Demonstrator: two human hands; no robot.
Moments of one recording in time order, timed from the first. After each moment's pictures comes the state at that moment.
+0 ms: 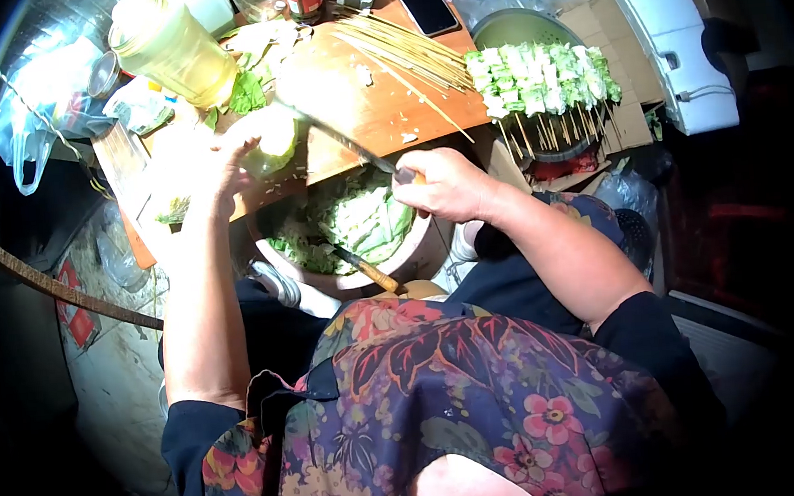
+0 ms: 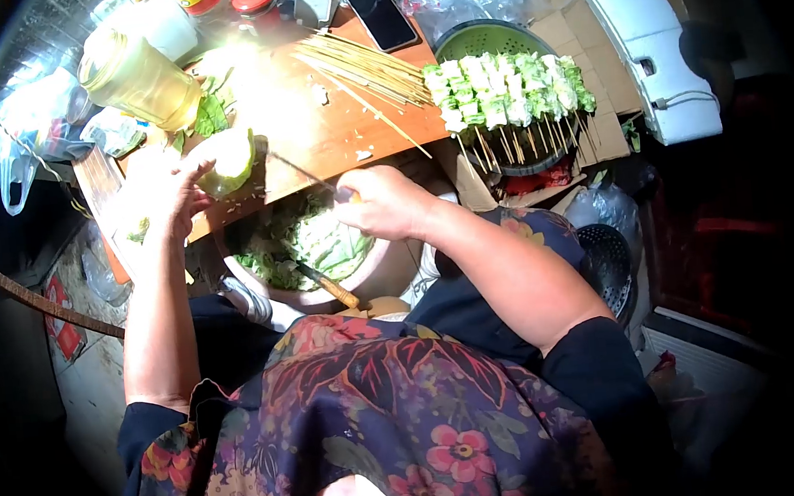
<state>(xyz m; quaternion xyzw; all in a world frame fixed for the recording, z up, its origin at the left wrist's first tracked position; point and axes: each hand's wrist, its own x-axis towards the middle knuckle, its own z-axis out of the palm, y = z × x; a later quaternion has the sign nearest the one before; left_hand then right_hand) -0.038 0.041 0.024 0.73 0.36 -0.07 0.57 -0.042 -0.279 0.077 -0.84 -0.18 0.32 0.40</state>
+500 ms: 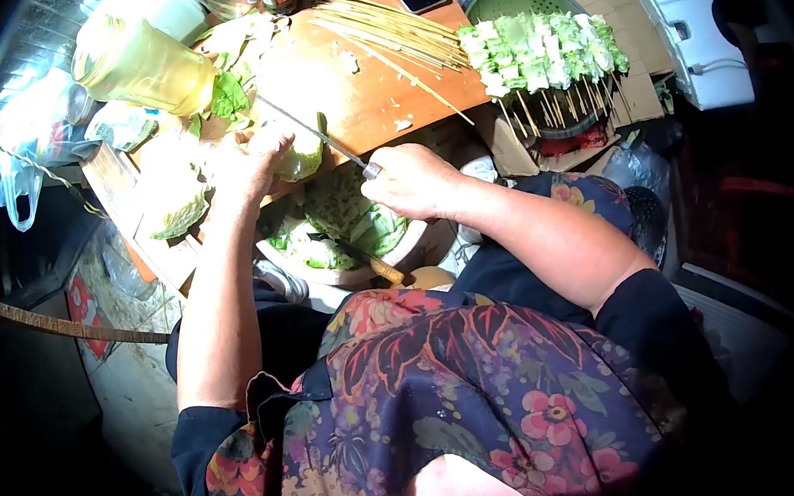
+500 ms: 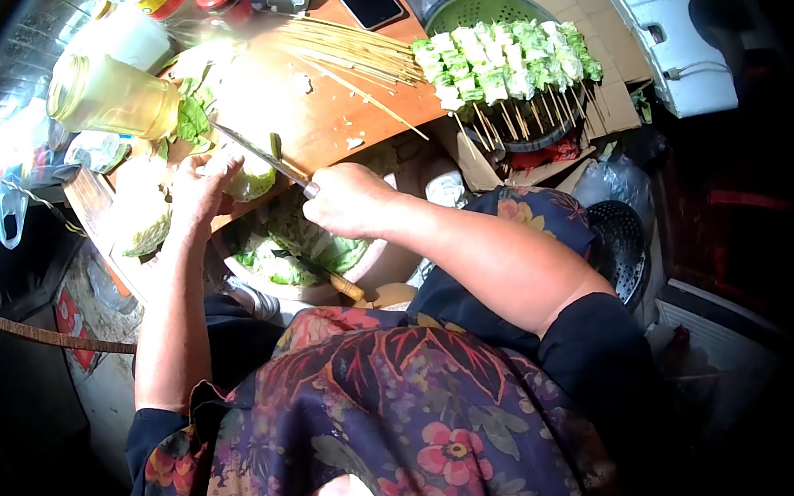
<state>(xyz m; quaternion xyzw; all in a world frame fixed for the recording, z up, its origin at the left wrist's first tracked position) -0.032 -0.027 0.052 0.81 0.29 -0.13 0.50 -0.036 -0.254 0.065 -0.86 -0.14 0.37 0.32</state>
